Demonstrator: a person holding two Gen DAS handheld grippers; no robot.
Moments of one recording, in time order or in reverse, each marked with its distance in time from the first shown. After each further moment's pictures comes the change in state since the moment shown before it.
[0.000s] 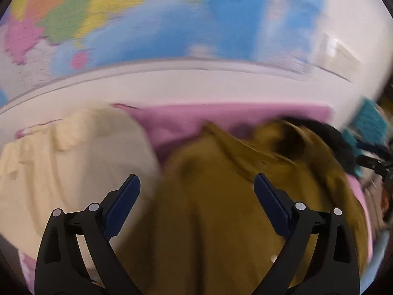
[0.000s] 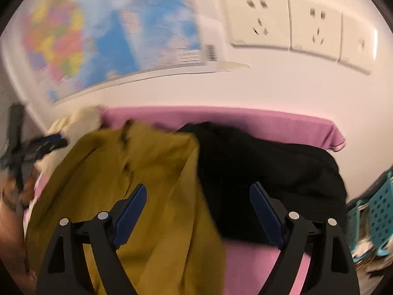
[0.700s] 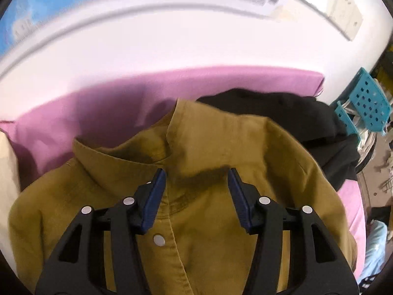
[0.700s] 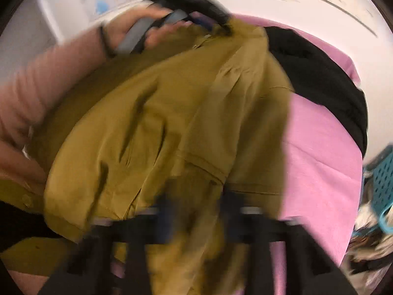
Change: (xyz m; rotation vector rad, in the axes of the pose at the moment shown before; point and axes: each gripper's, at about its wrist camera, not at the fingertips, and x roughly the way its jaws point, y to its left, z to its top) left arm 0.139 -0.120 0.030 0.061 0.139 -0.050; right arm -0.063 0.056 -0.174 -0.099 0.218 0.075
